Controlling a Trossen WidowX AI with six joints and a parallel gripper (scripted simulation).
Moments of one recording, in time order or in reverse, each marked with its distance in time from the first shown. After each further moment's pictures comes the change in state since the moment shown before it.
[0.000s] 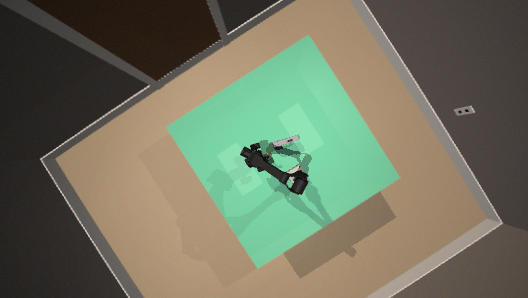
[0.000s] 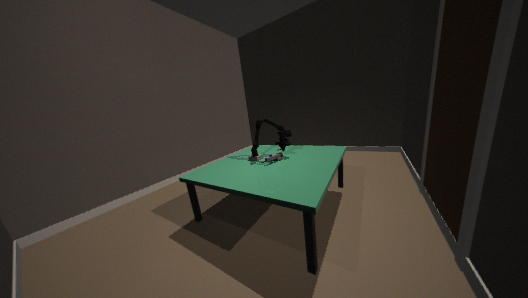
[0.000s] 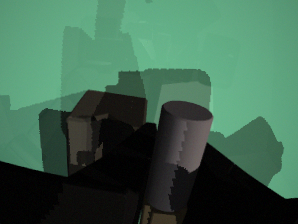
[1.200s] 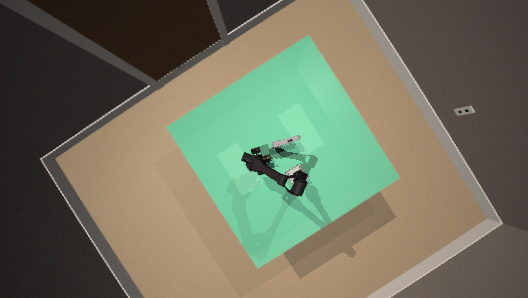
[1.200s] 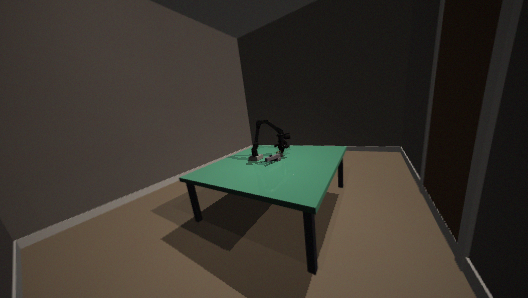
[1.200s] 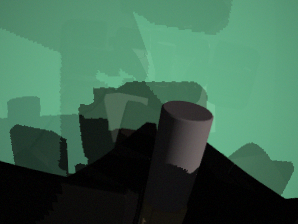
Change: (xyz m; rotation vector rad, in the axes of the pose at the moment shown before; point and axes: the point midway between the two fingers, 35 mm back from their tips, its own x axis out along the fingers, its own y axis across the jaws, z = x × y) arm 0.031 0.027 0.007 -0.001 -0.004 0.001
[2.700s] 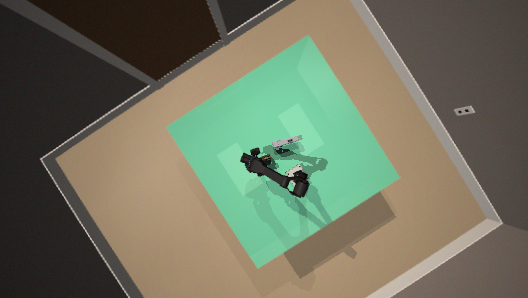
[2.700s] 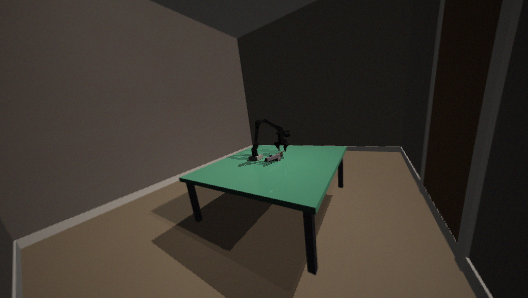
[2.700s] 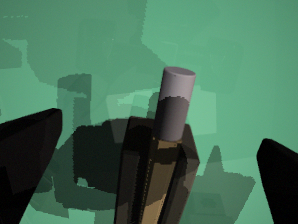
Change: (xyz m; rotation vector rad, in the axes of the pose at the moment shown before) arm -0.025 0.003 0.003 0.002 -0.005 0.007
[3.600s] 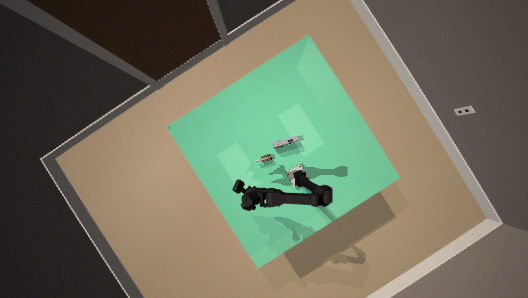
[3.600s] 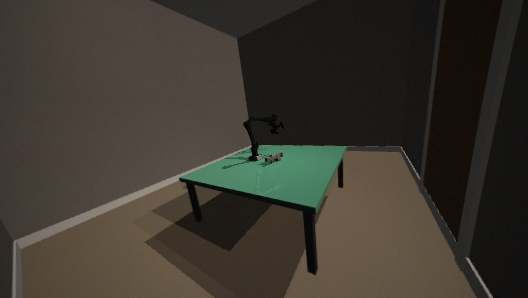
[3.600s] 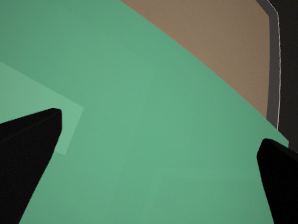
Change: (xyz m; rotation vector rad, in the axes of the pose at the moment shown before) arm -0.188 0.126 0.129 -0.628 -0.796 -0.339
